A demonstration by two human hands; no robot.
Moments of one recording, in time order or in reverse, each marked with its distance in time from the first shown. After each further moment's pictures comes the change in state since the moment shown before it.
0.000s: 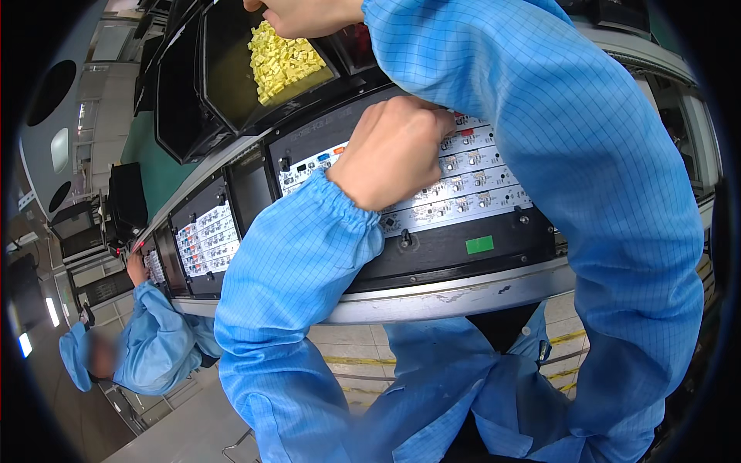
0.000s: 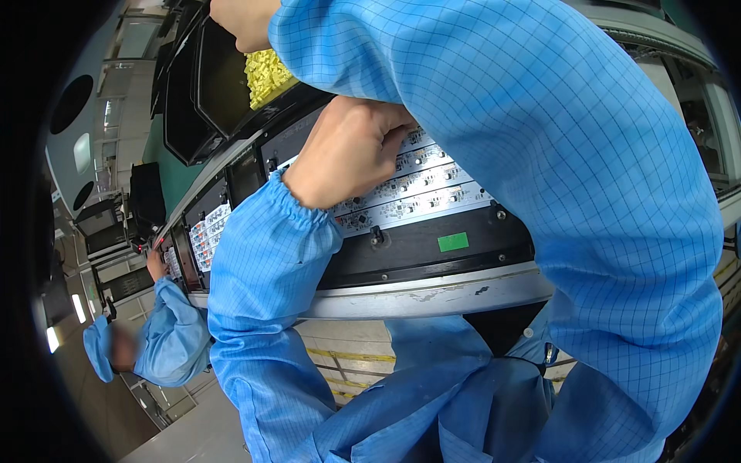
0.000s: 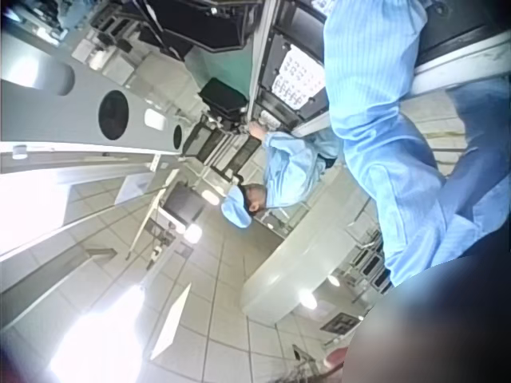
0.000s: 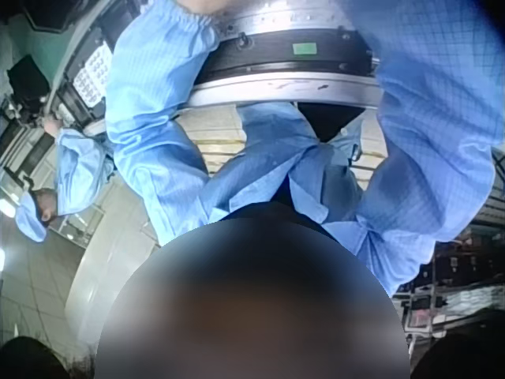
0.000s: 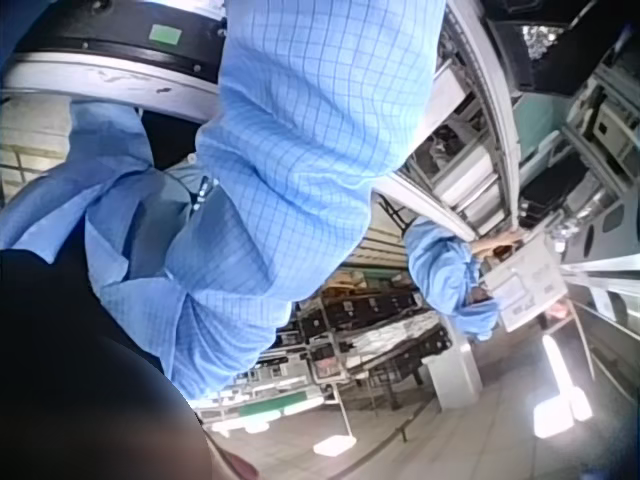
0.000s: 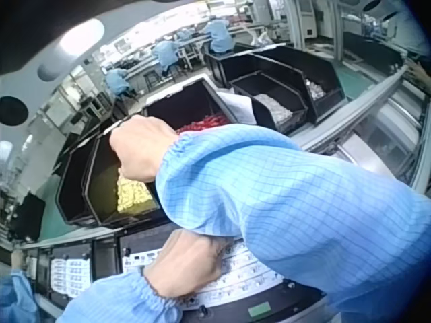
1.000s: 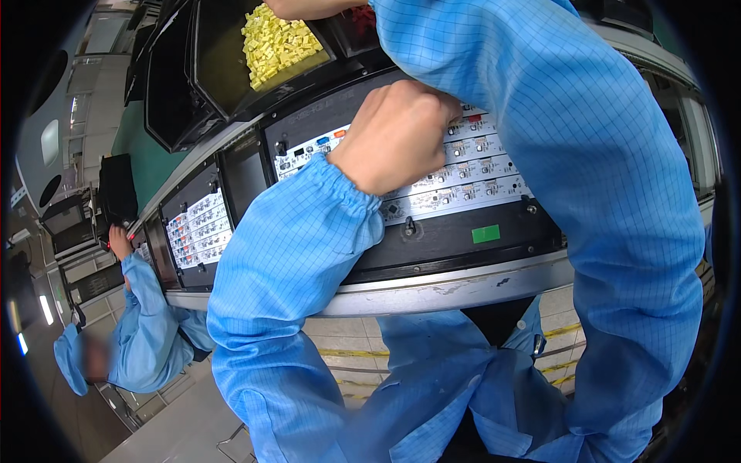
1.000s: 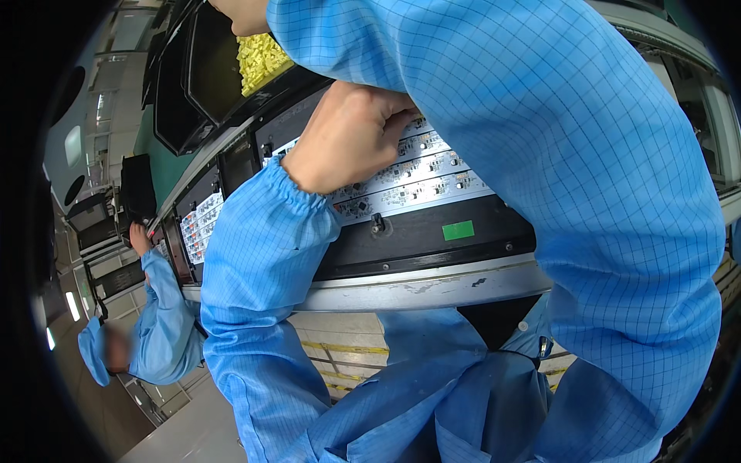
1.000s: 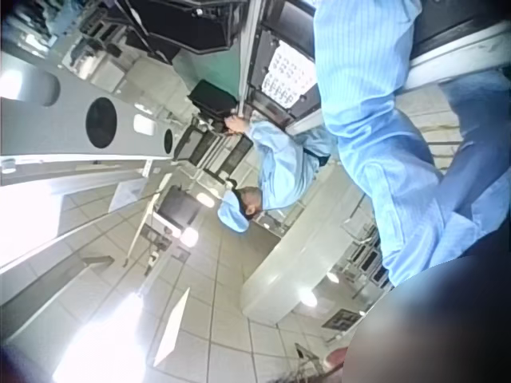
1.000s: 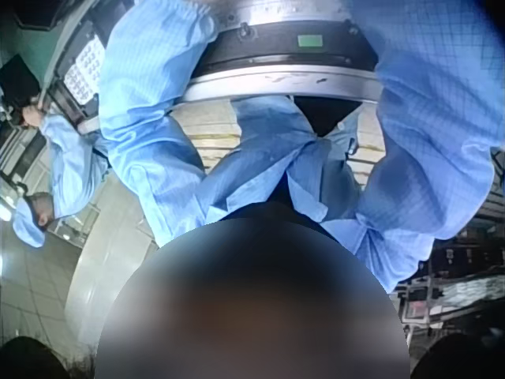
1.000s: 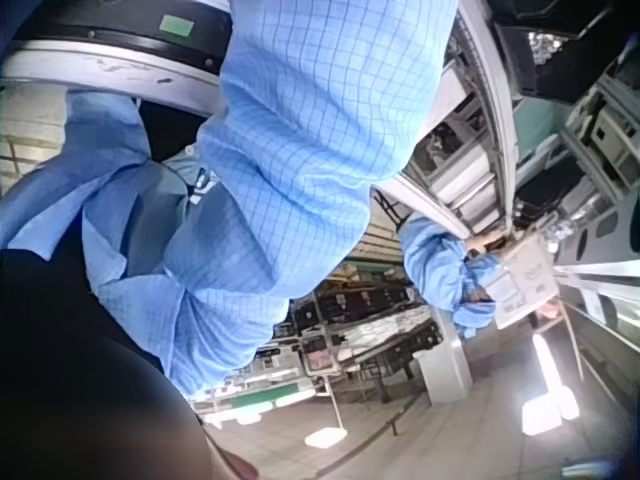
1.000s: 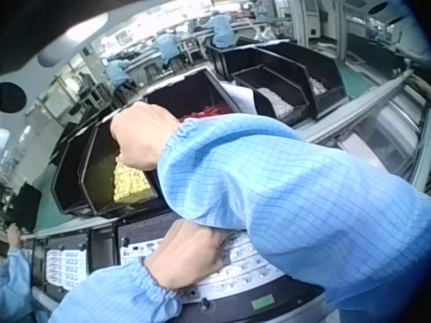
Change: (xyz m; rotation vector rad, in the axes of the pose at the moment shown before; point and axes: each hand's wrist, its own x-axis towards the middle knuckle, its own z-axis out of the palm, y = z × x) left_hand -0.002 -0.006 0.004 0.009 0.007 0.043; right_hand -0.001 -0.008 -0.006 0.015 -0.074 0.068
